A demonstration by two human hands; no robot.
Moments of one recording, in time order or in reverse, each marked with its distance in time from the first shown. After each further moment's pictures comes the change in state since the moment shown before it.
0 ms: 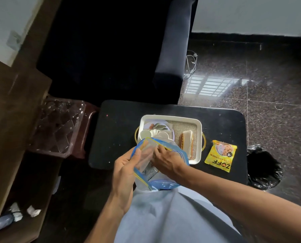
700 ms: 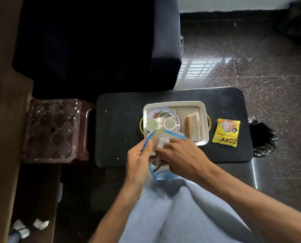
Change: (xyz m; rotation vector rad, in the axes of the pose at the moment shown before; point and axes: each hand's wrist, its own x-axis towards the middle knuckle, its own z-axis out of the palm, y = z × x) left_hand 0.028 0.001 -0.071 0.173 -0.072 -0.085; right_hand -0.008 -0.061 -0.081 0.217 0.038 0.180
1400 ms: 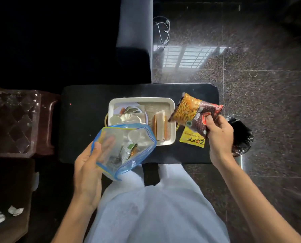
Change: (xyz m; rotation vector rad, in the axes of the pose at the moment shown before) left_hand 0.013 -0.030 0.092 -0.071 0.222 0.049; right_hand -0.098 0.245 0.071 1.512 0.882 0.955
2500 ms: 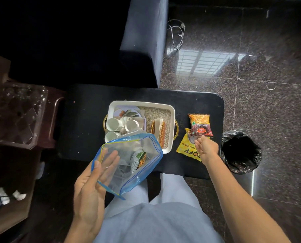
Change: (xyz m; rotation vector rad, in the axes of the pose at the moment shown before) left_hand -0.042 -0.028 0.061 -0.068 0.110 0.004; right_hand 0.117 0.099 -0.012 0.137 0.168 0.669
